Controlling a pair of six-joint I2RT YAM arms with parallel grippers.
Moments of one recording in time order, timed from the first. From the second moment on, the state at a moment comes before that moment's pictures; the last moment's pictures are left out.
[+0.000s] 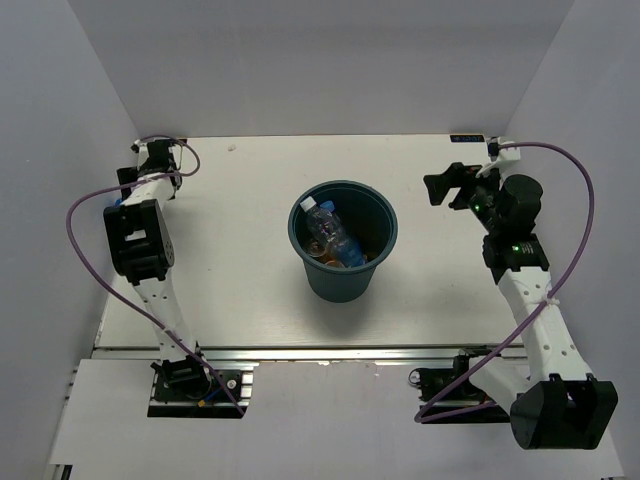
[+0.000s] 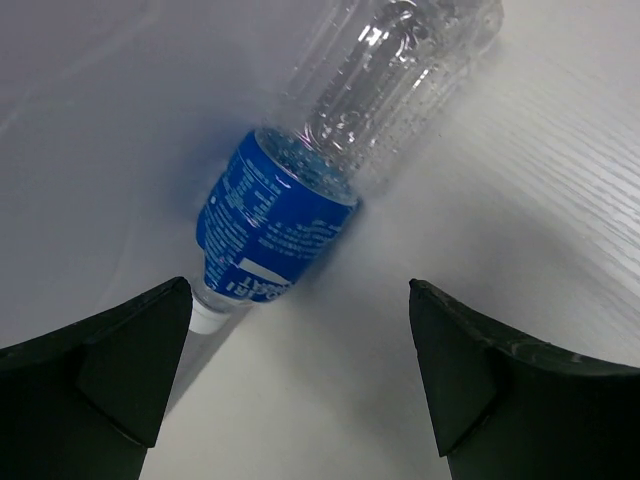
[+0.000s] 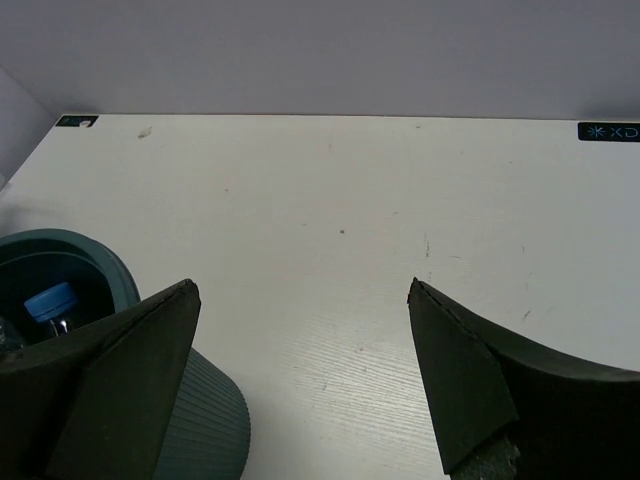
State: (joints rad) left arm 0.20 2.15 1.63 -0.31 -0.77 0.00; right arm 0.06 1.00 0.90 0.02 -0.32 0.21
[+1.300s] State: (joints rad) left arm 0.26 2.42 1.83 -0.11 -0.85 0.30; right arm 0.04 1.06 0.90 -0.04 0.01 0.26
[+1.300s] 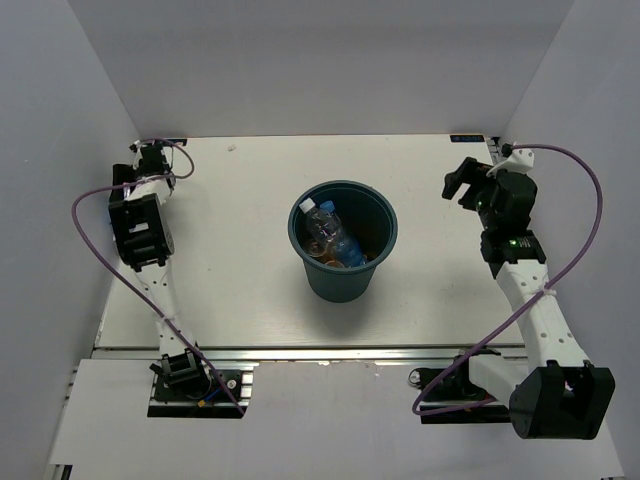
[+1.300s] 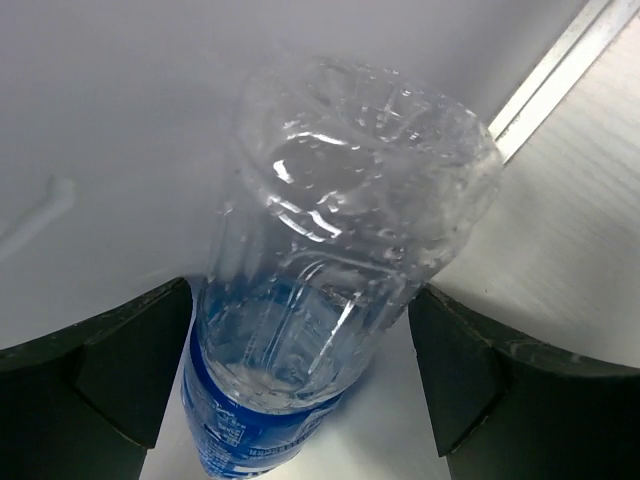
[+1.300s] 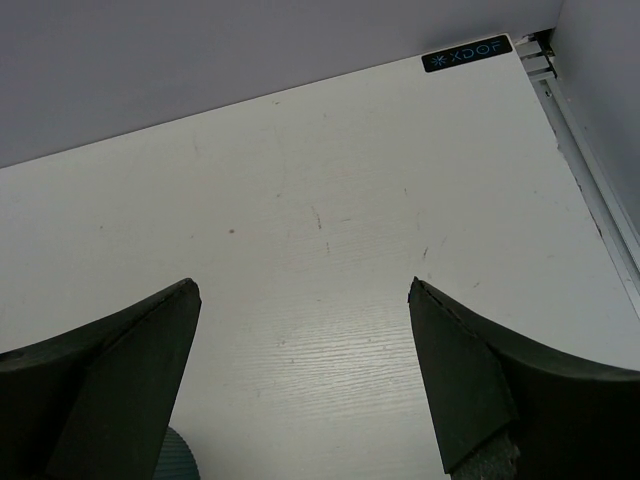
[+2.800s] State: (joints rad) left arm -0.58 1.31 1.32 0.24 0.17 -0.52; right arm 0.04 0.75 0.62 -0.03 -0.12 0.46
